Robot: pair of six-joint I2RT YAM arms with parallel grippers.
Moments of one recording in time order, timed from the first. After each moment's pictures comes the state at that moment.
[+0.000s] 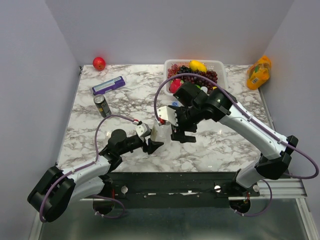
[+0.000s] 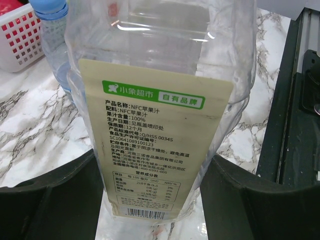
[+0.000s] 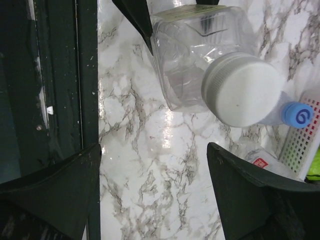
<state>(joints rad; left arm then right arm) -0.63 1.01 0.21 0.71 0.49 -0.05 0.95 1.55 1.79 -1.34 -0.26 -0.70</state>
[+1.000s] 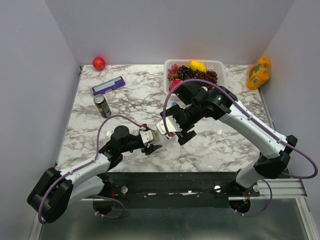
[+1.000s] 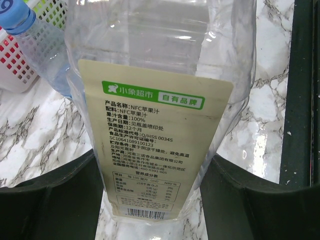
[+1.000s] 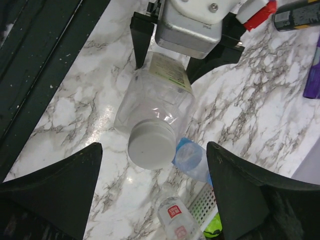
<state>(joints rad) -0.63 1.00 0.28 0.50 0.58 0.30 0.93 1.57 1.86 -1.34 -0.44 -1.25</state>
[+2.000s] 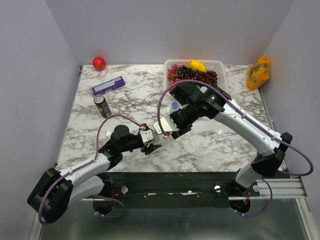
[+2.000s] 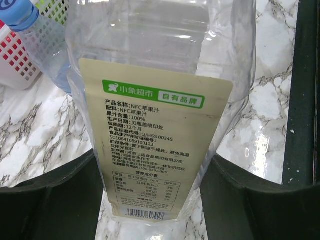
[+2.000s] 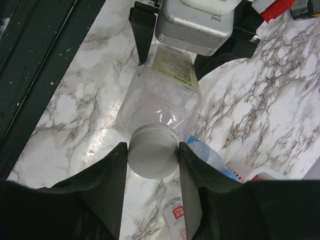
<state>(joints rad) -0.61 1.00 0.28 0.48 0.58 0.30 0.93 1.60 1.83 -1.33 -0.42 -1.23</state>
